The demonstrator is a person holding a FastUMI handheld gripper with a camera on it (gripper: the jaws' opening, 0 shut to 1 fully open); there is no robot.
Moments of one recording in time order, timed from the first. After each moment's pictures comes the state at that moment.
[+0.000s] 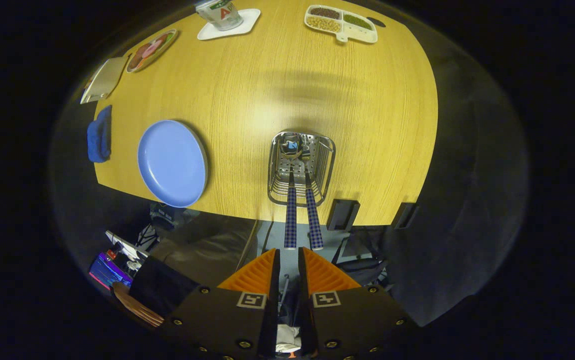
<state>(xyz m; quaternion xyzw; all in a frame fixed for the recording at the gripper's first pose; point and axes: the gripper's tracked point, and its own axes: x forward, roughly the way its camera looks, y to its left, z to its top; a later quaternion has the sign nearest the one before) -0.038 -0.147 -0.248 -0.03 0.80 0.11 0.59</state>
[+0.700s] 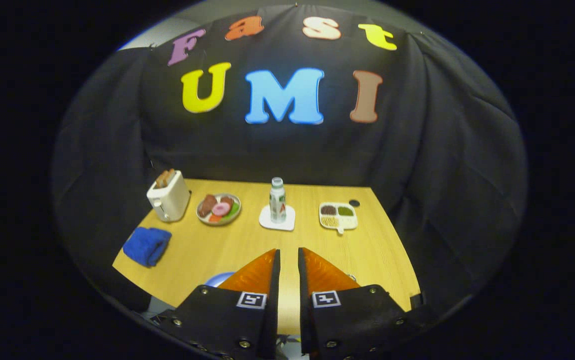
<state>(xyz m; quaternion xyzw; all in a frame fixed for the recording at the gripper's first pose) -0.011 -0.022 -0.056 0.02 0.20 0.07 0.98</state>
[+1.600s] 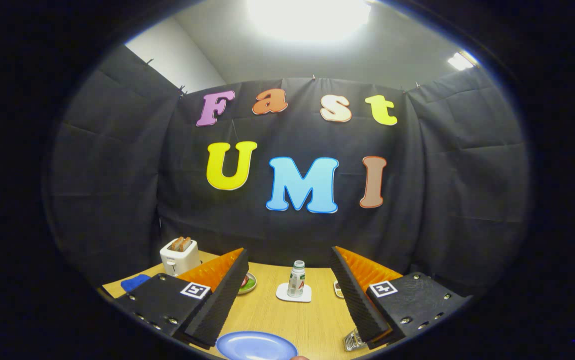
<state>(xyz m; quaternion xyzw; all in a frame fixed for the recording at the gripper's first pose) -0.021 0.050 -0.003 0.02 -0.05 0.06 1.00</state>
